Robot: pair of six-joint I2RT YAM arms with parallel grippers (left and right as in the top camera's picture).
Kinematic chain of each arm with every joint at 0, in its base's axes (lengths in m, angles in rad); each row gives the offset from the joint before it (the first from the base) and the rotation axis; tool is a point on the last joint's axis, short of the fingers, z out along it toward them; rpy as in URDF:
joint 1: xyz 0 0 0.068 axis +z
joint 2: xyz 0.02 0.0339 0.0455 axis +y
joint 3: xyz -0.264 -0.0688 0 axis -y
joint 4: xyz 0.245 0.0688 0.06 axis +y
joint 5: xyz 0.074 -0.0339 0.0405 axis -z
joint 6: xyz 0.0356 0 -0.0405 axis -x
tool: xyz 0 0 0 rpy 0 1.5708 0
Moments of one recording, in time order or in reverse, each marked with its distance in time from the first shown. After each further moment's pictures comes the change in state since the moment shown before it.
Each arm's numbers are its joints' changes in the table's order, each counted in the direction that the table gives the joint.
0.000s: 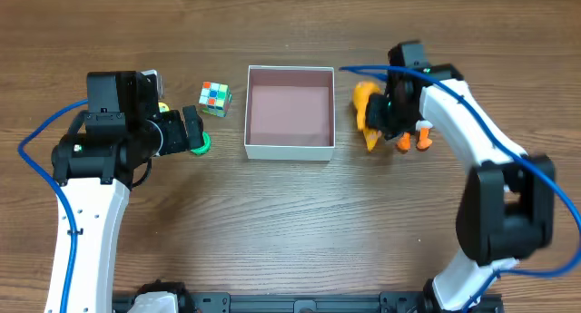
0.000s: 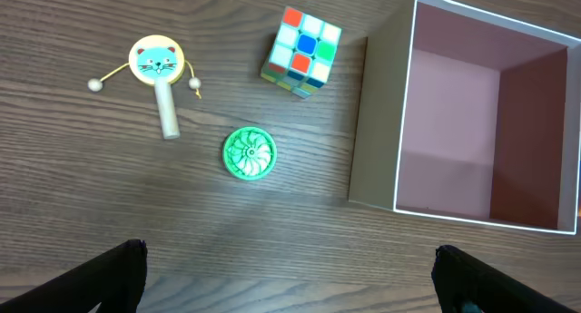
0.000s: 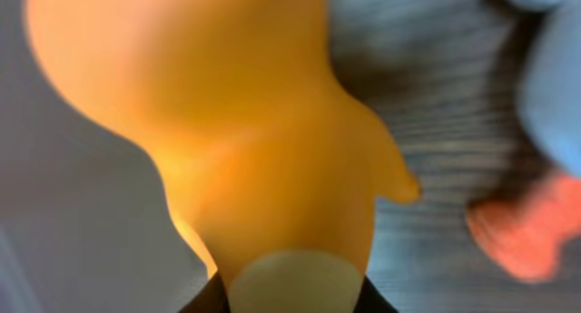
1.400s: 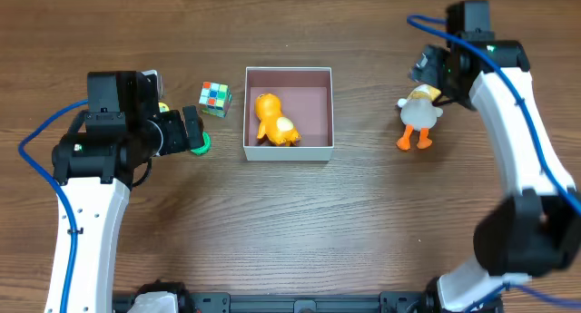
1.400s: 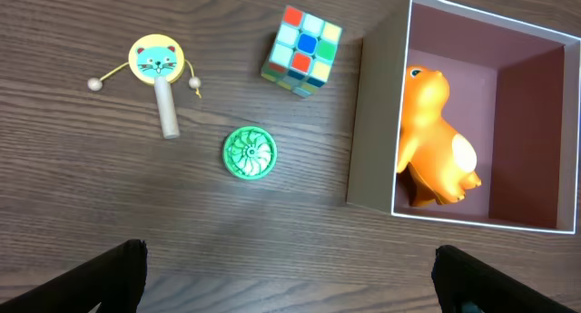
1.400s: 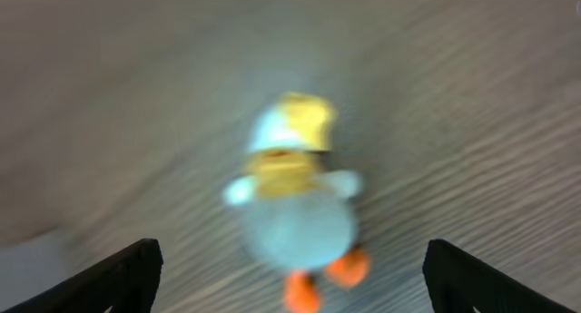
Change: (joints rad) left arm 0.000 0.002 0.000 0.000 0.000 0.000; right arm -0.184 -0.038 0.160 0.041 0.362 -0.161
